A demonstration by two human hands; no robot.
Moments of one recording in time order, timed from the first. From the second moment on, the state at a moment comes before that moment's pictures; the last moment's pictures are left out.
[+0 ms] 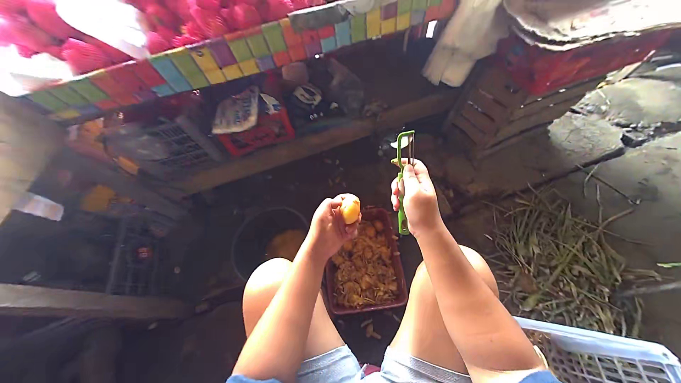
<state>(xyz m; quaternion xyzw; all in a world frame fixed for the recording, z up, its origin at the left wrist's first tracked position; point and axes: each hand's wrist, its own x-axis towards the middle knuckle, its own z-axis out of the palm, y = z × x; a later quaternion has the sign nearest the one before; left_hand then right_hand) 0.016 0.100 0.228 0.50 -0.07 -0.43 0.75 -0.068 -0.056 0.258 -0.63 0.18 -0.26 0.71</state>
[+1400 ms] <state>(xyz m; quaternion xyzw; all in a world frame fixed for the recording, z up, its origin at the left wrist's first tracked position) -0.032 0.083 0.218 0.51 0.03 -0.37 0.78 -0.107 -0.035 0.205 -0.72 0.29 -0.12 0.62</state>
